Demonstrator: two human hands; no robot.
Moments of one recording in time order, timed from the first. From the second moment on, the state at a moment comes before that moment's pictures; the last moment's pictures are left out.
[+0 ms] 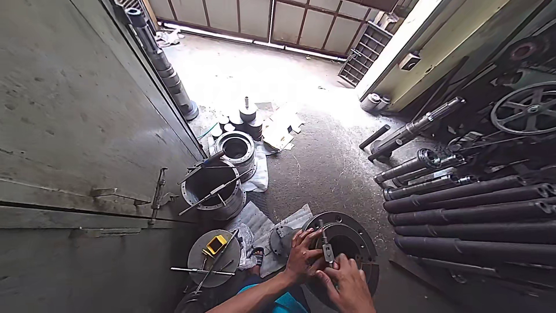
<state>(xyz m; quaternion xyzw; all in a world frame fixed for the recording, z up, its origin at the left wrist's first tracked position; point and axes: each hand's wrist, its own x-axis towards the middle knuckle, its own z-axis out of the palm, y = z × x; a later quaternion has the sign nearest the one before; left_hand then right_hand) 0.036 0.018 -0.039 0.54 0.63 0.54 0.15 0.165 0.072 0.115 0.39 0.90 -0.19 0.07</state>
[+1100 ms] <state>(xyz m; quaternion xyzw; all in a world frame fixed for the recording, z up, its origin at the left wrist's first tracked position) 0.039 0.019 -0.037 0.52 0.63 0.56 0.15 0.144 0.112 0.143 0.46 0.86 -0.18 0.17</state>
